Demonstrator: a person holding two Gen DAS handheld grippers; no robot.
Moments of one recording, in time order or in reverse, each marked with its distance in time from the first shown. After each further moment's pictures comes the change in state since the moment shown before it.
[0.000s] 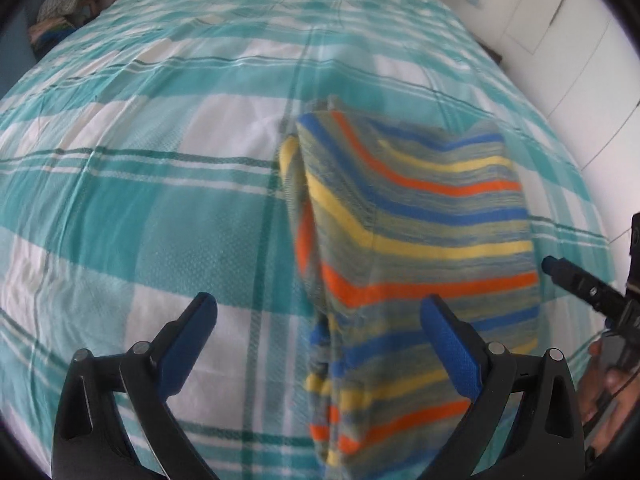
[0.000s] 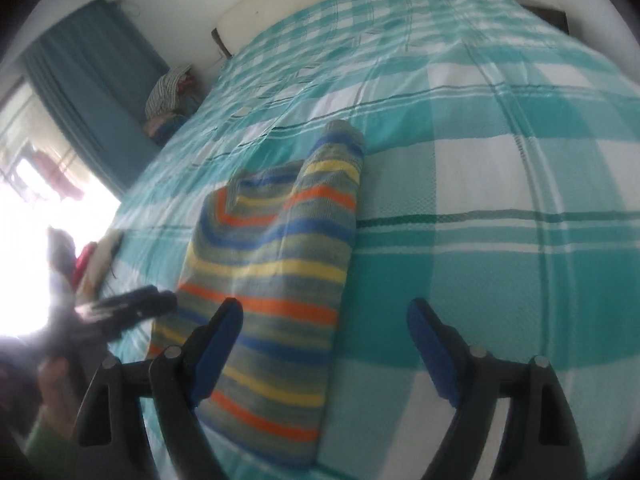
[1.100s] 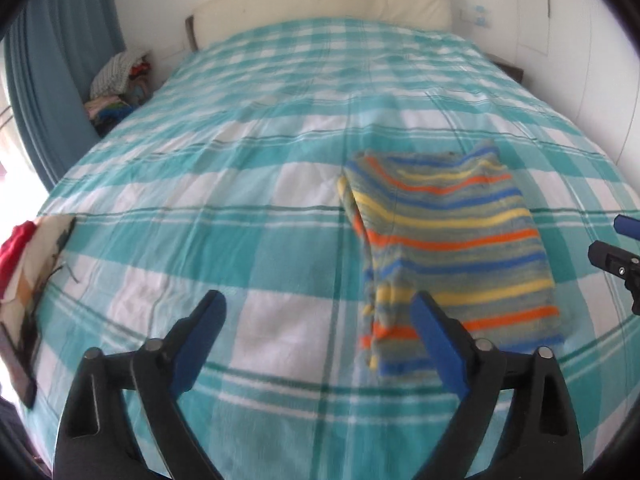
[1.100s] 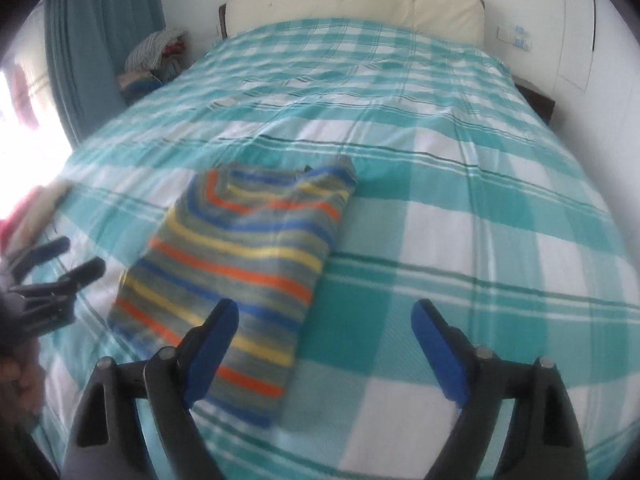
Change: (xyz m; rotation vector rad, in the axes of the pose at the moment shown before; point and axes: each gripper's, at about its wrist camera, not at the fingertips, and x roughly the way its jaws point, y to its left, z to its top) left arm -0.093 -0.019 -0.062 0.117 -0.290 0.275; right arm -0.040 0.071 -0.016 -0.307 -0.063 -0.369
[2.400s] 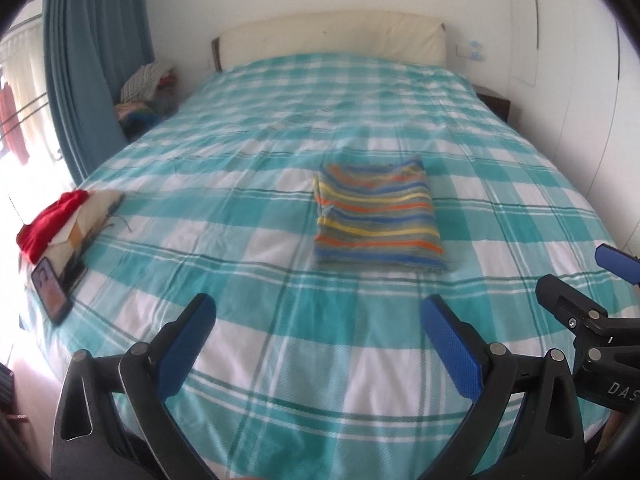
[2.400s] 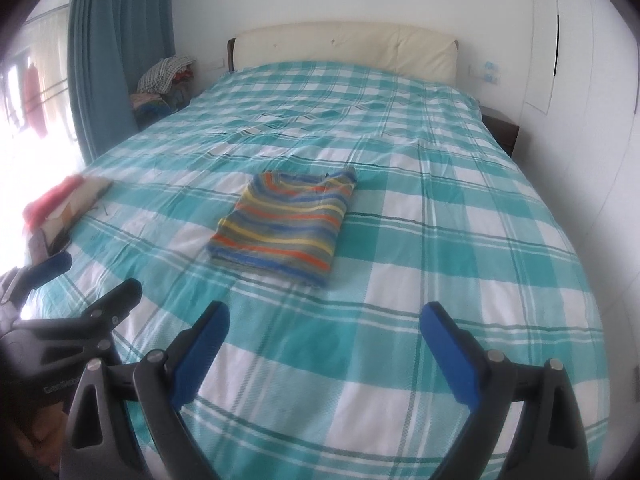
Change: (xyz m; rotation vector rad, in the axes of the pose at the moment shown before) left arm -0.180 -0.042 -0.066 -0.085 -0.070 0.004; right arm -0.185 0.052 -0.099 0.022 -0.129 -0.044
